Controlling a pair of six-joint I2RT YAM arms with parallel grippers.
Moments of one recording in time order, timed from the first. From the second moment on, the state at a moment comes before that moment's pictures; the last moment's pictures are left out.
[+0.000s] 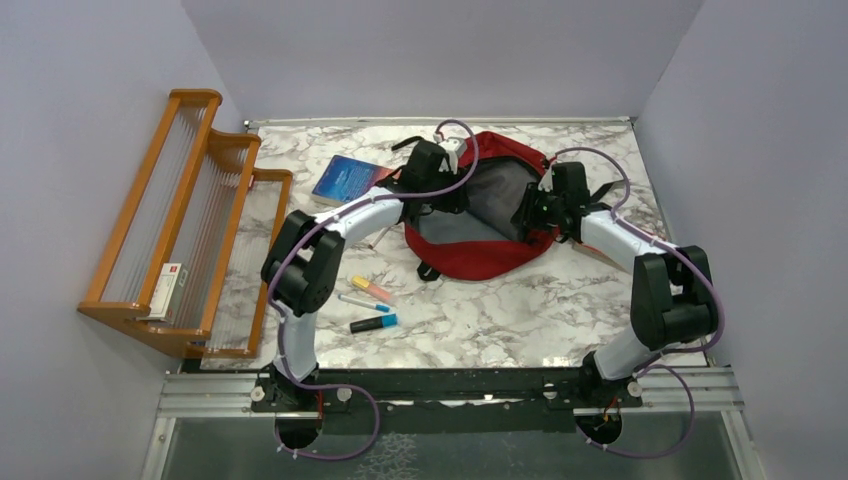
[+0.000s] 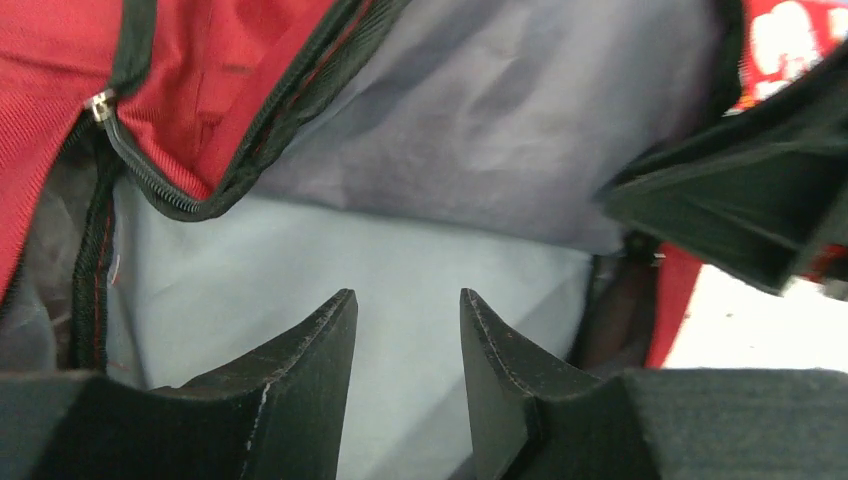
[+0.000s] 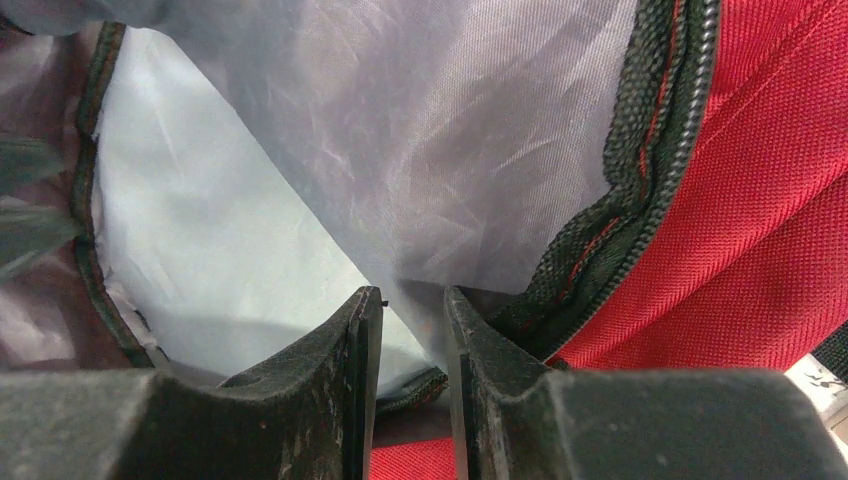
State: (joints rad) left arm -0.60 1.91 1.45 -0.10 0.23 -0.31; right arm 0.19 1.59 0.96 -0.14 -0.21 0.32
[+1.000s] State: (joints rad) left arm -0.48 2.37 1.91 -0.15 0.25 -0.24; right arm 0.18 1.58 0.89 -0.16 -0.03 0.29
